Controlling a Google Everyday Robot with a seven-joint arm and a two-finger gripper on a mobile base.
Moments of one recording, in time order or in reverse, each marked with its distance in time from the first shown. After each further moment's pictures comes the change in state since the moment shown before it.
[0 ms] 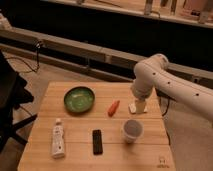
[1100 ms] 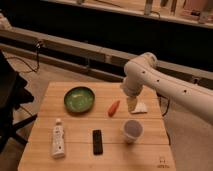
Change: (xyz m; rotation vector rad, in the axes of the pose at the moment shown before) arm -0.047 -0.021 0.008 0.033 -0.037 -0.142
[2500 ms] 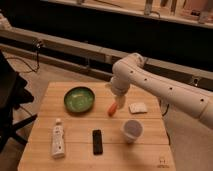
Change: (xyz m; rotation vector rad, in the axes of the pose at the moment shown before) arm -0.062 -0.029 0.018 0.039 -0.097 -0.220
